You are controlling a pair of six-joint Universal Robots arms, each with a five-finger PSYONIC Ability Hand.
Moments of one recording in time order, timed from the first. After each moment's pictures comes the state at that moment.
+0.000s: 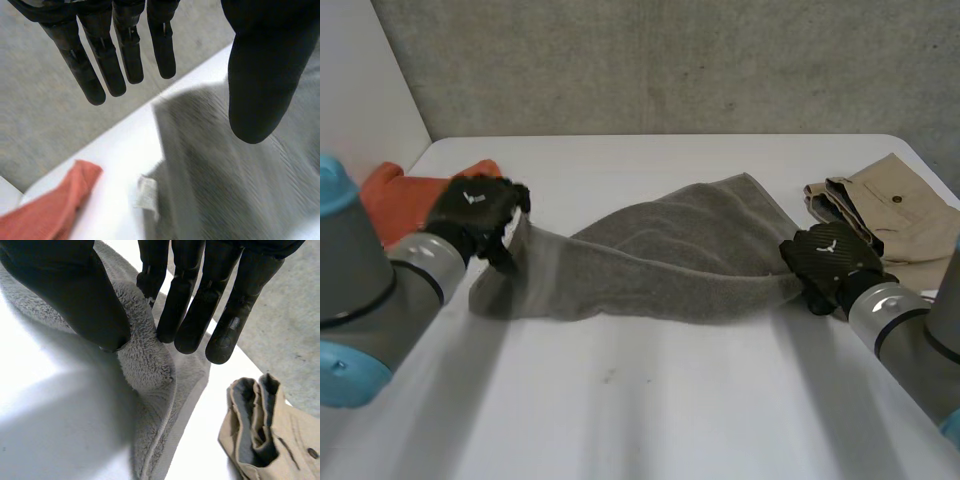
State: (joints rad) left arm 4.39 -1.83 -1.61 3.25 -1.49 3.45; right arm 1.83 -1.29 1.80 -0.19 1.36 2.58; left_hand 0.52 0.52 0.53 0.51 0.33; right_hand 1.00 1.18 1.18 1.19 0.99
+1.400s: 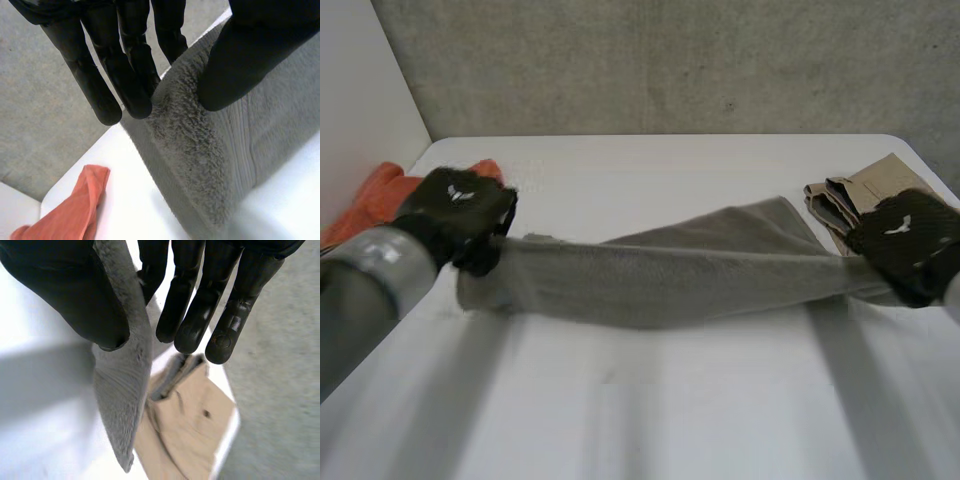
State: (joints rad) left arm 4.35 -1.58 -1.64 2.96 -1.50 3.64; right arm 1.69 -1.63 1.73 0.27 1.35 2.13; left_hand 1.15 1.19 1.20 1.20 0.97; right_hand 1.00 1.18 1.18 1.19 0.99
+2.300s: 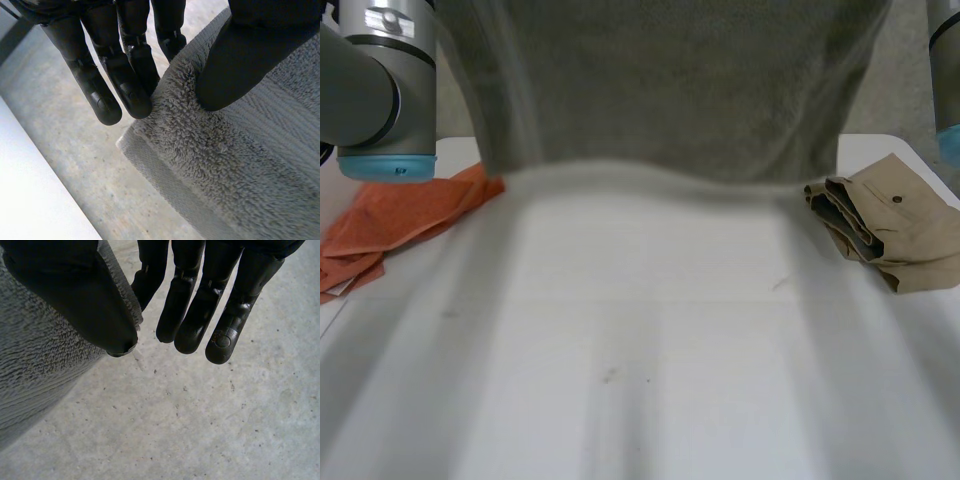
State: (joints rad) left arm 4.35 -2.01 -0.99 3.76 -1.59 3.73; right arm 1.86 -1.13 0.82 -0.27 1.59 2.41; left_hand 1.15 1.20 1.20 1.20 0.97; right_hand 1.01 1.18 1.18 1.19 0.99
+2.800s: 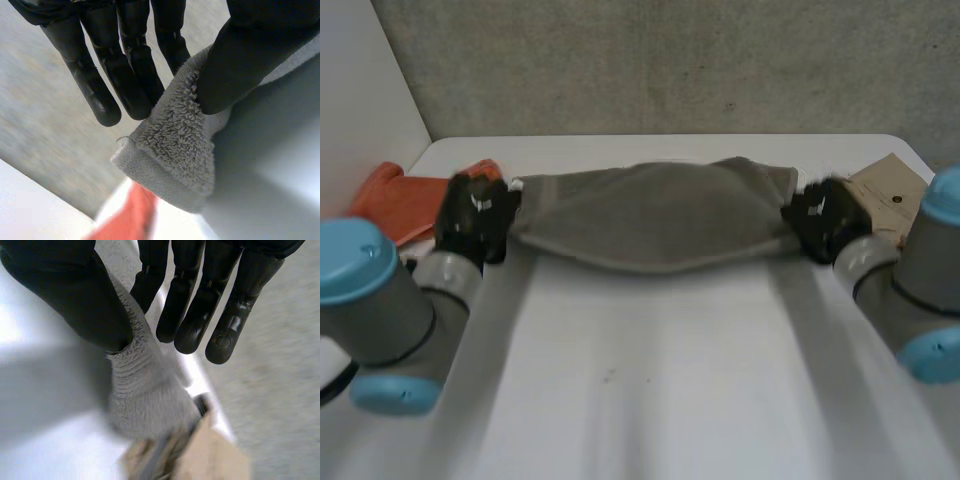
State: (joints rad) left arm 4.36 -1.92 -1.79 3.67 -1.58 3.70; right arm 1.85 -1.10 1.55 -0.22 1.42 2.31; left_hand 1.15 1.20 1.20 1.20 0.97; right_hand 1.01 1.18 1.19 1.19 0.99
